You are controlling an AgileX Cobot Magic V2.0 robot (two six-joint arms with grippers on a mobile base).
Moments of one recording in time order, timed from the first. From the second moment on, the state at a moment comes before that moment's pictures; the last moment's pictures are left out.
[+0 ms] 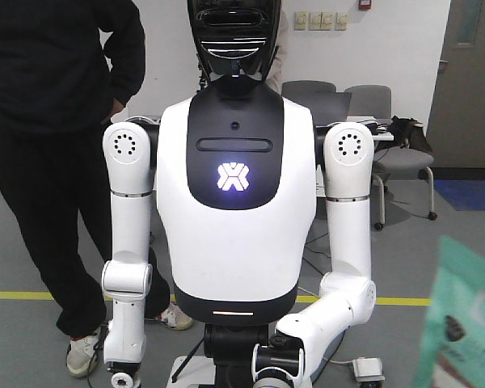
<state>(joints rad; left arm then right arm) -0.16 0.32 -0.34 0.18 0.27 -0.13 0.22 0.58 -0.74 0.36 0.68 -0.35</state>
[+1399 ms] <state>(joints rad) -0.16 0.32 -0.34 0.18 0.27 -0.13 0.69 1.33 -0.74 0.83 0.54 -1.07</state>
